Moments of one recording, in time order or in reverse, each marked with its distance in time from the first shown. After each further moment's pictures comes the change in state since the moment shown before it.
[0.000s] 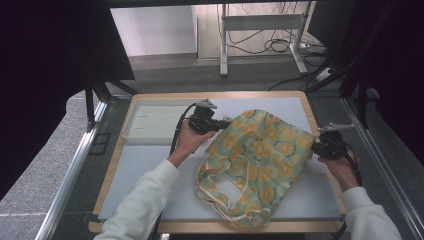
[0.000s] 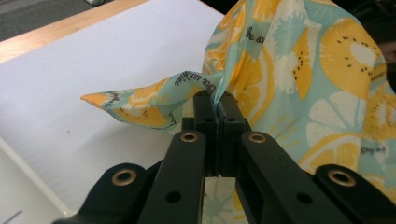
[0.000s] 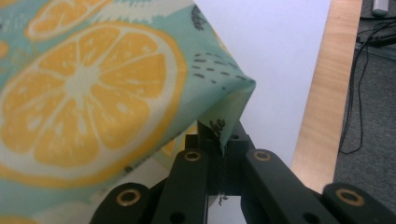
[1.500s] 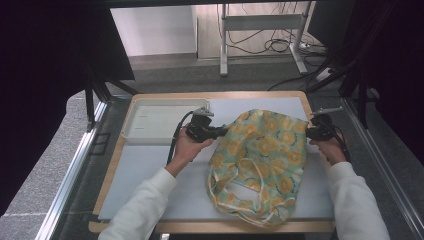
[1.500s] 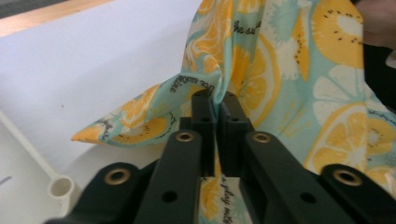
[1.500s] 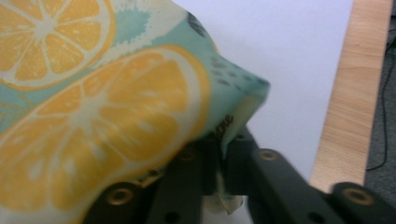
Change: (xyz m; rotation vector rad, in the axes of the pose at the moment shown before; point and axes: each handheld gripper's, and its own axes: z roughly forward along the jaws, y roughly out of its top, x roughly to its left) left arm -0.010 -0.020 -0.006 -0.011 0.029 -0.029; right arm -0.030 0.038 0.054 0.014 0.064 0.028
